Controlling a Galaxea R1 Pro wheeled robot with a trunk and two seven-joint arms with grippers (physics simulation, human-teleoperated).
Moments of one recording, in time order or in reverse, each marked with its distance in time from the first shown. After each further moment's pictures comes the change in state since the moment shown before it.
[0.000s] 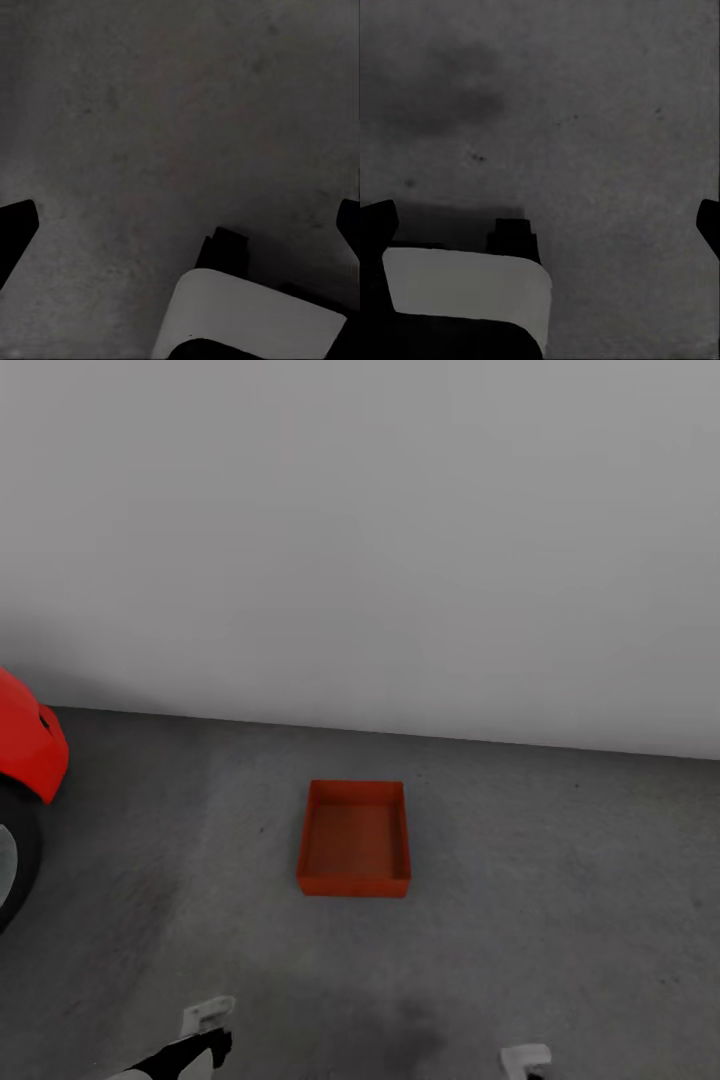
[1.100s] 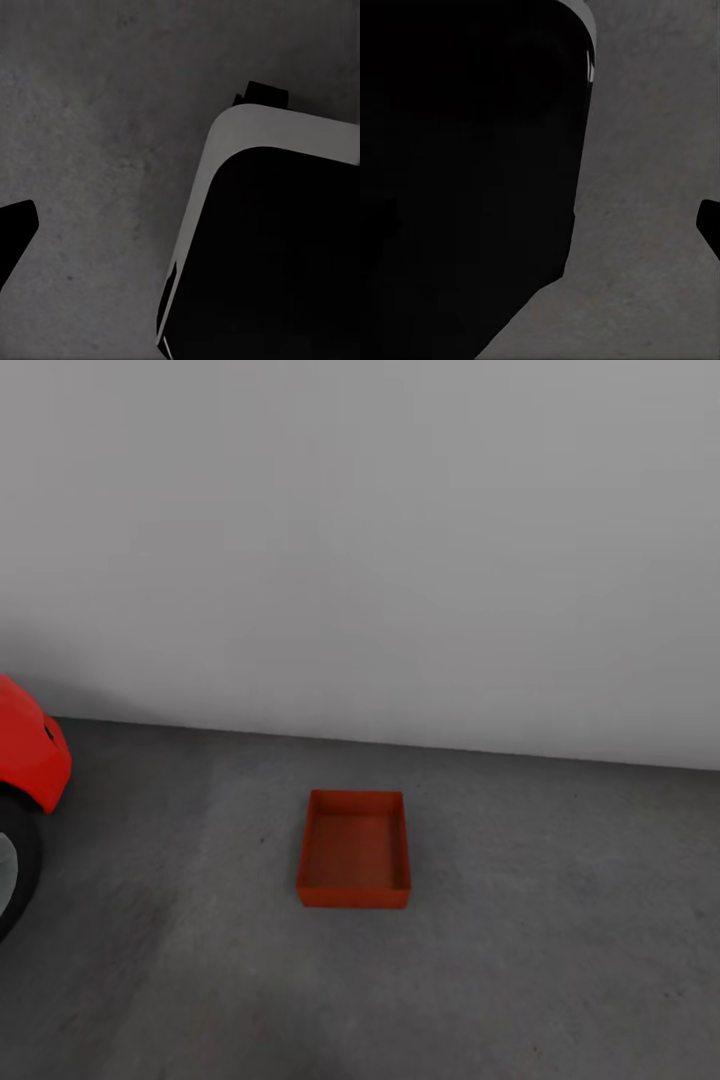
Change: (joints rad) left arm 0.308 -0.003 -0.005 -0.003 -0.008 -0.122 -0.079; right arm 0.304 0.019 -0.001 0.000 -0.005 0.040 0.003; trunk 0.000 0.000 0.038
